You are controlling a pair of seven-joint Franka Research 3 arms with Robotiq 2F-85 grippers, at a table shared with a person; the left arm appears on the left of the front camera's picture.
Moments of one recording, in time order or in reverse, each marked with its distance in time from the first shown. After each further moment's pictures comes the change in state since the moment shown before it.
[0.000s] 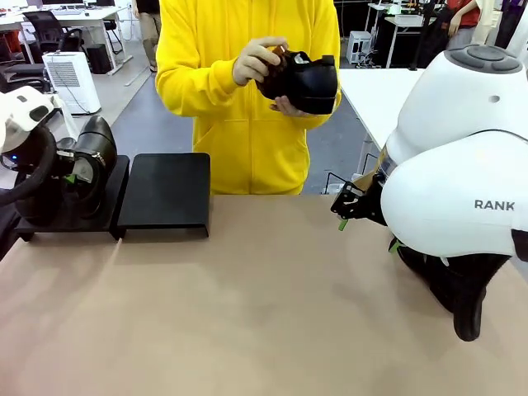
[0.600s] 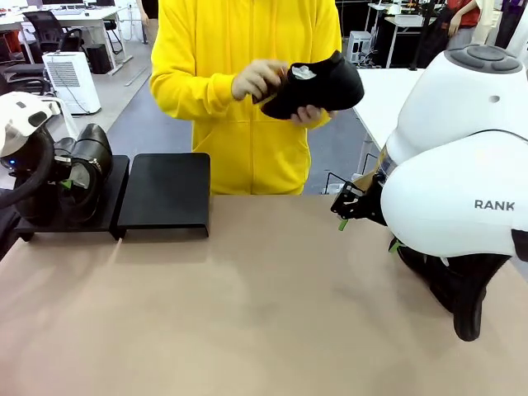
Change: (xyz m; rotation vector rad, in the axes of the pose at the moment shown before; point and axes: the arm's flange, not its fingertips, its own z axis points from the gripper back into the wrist) left arm 0.001 0.013 -0.012 0.020 0.031 0.004; right arm 0.000 0.000 0.000 0.000 0.000 0.000
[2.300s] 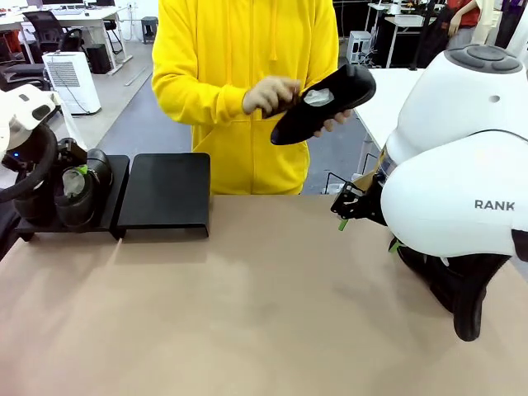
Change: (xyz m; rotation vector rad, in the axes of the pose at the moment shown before) left arm 0.009 -0.010 0.008 0.023 -0.073 -0.018; right arm 0.000 0.000 0.000 0.000 0.000 0.000
